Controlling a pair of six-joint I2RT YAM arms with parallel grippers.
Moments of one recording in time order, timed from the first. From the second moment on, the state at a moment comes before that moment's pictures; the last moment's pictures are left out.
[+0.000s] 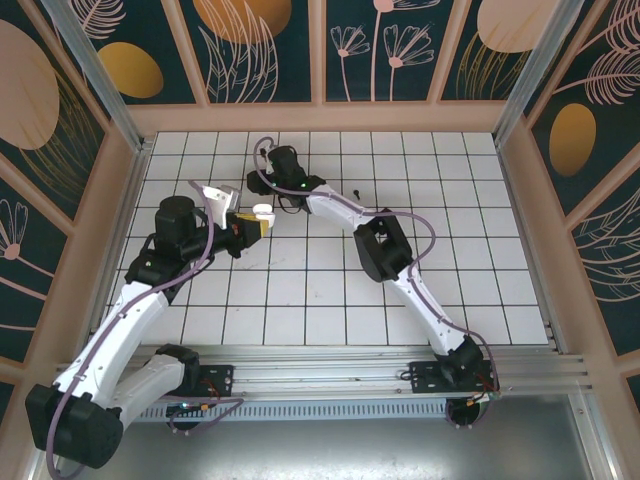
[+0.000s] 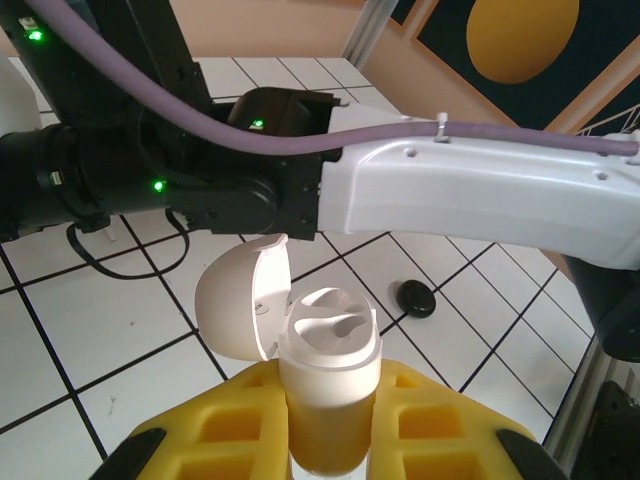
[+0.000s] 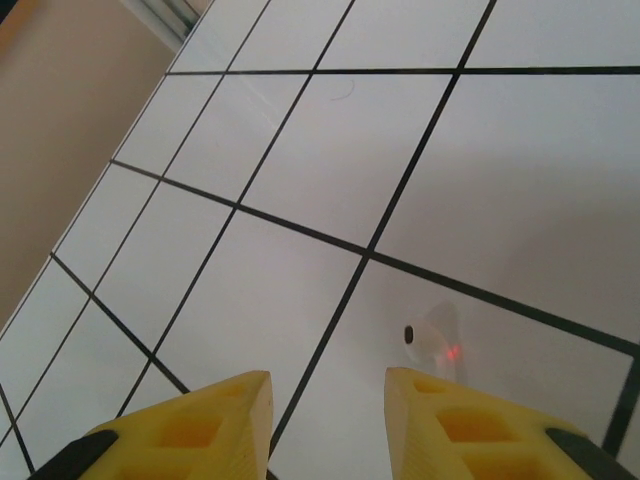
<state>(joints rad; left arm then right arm) -0.30 0.94 0.79 -0.25 0.59 -0.23 0.73 2.71 2.37 -0.15 -0.18 0.51</state>
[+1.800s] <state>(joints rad) -0.30 0.85 0.74 -0.25 0.56 -0.25 0.77 2.81 2.39 -0.09 -0.27 0.54</state>
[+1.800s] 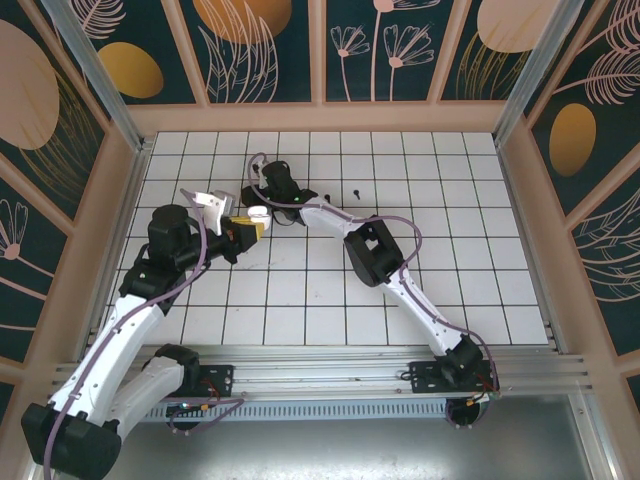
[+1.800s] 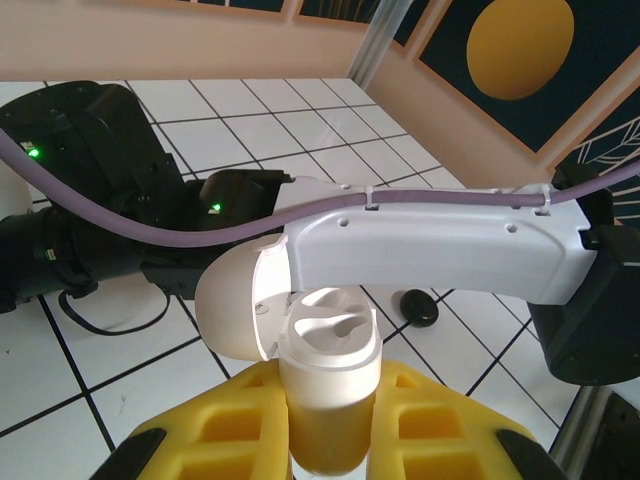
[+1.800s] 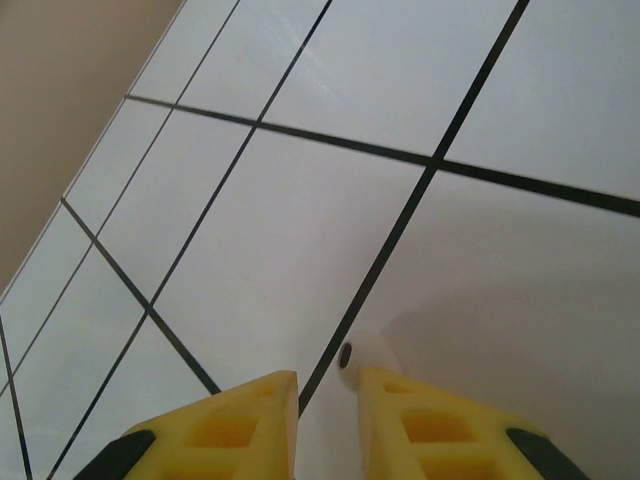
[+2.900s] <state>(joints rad) -0.30 0.79 0.73 -0.25 0.53 -0.30 0.79 2.75 2.42 -0.23 -0.14 0.52</state>
